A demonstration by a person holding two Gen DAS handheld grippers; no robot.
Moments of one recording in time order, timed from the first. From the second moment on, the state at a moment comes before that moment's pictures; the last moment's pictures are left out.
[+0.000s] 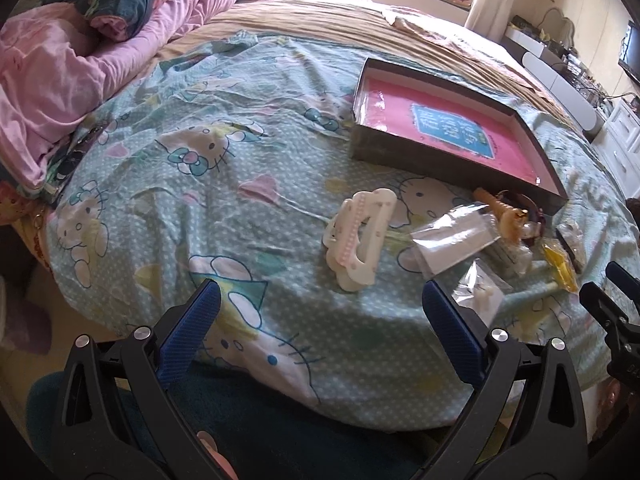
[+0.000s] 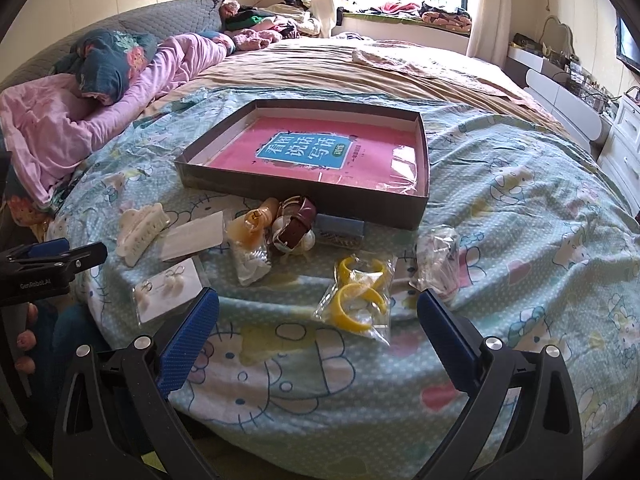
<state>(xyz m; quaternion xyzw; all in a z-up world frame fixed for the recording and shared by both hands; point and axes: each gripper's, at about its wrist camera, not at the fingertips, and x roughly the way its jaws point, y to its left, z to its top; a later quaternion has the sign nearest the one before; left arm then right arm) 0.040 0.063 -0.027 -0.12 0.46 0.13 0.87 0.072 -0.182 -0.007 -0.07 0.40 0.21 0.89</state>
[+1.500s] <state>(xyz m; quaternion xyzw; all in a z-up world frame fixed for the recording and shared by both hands) 0.099 0.067 -0.033 -0.07 0.45 0.07 0.89 0.104 -0.238 -0.024 0.02 0.41 0.25 0.88</state>
